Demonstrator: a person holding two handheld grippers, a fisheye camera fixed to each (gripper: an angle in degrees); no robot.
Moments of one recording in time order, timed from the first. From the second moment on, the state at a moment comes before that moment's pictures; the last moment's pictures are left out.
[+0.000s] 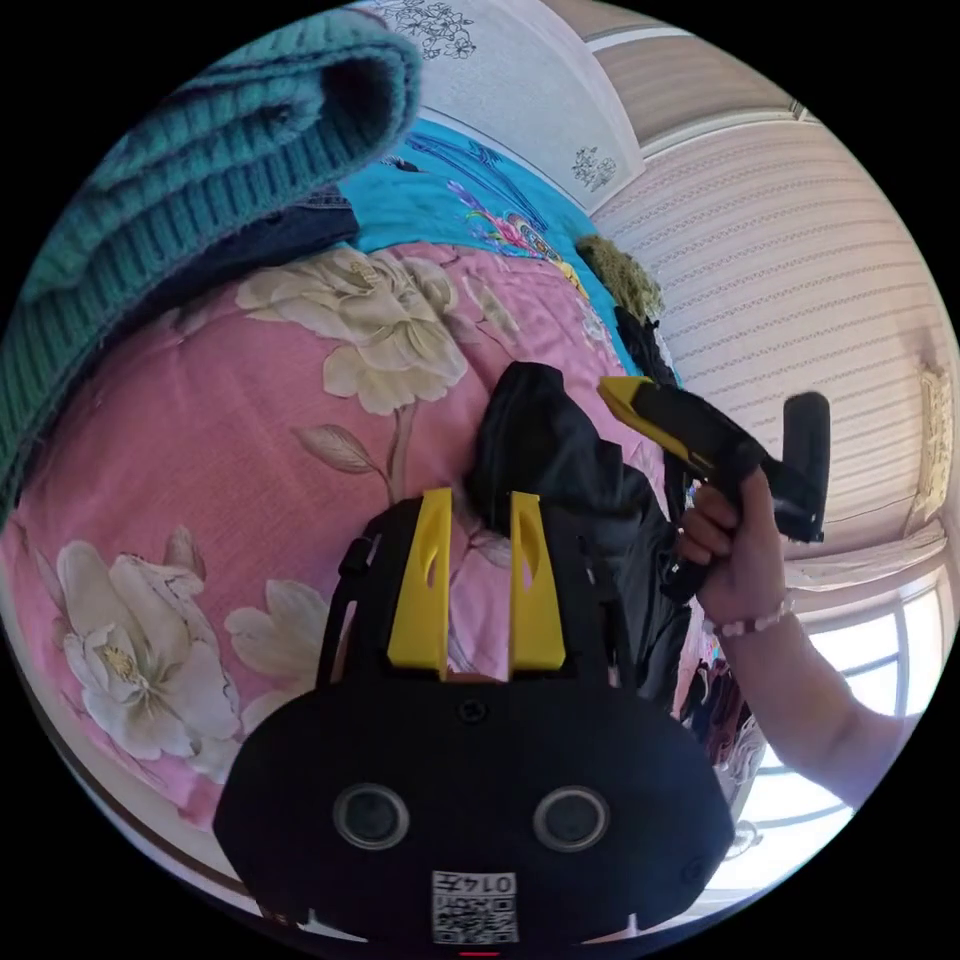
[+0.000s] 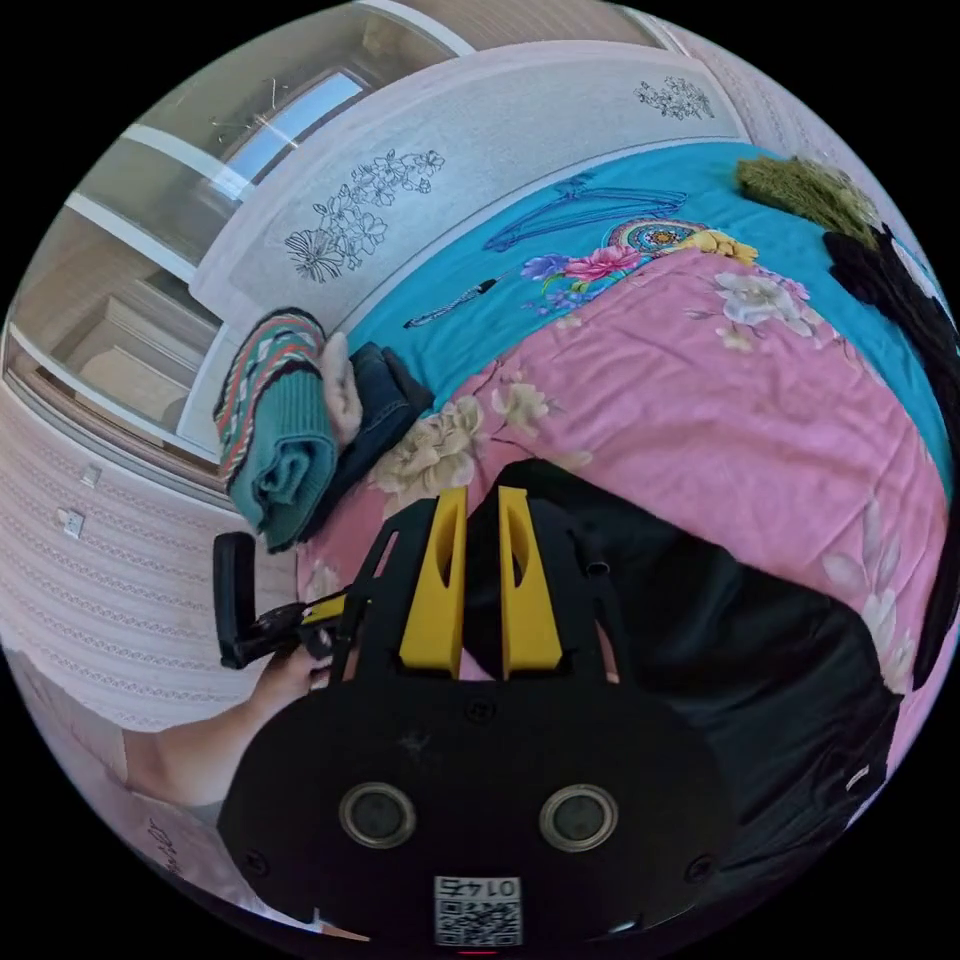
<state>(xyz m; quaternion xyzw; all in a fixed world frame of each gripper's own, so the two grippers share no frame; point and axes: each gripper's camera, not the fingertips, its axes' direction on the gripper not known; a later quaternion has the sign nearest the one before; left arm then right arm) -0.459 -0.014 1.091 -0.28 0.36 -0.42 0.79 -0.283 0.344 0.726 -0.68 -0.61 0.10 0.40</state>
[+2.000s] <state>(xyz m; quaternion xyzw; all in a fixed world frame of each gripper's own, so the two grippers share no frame) -0.137 -0.065 0.811 -0.29 0.60 0.08 0.74 0.131 0.409 0.667 -0.76 -0.45 0.10 0.46</state>
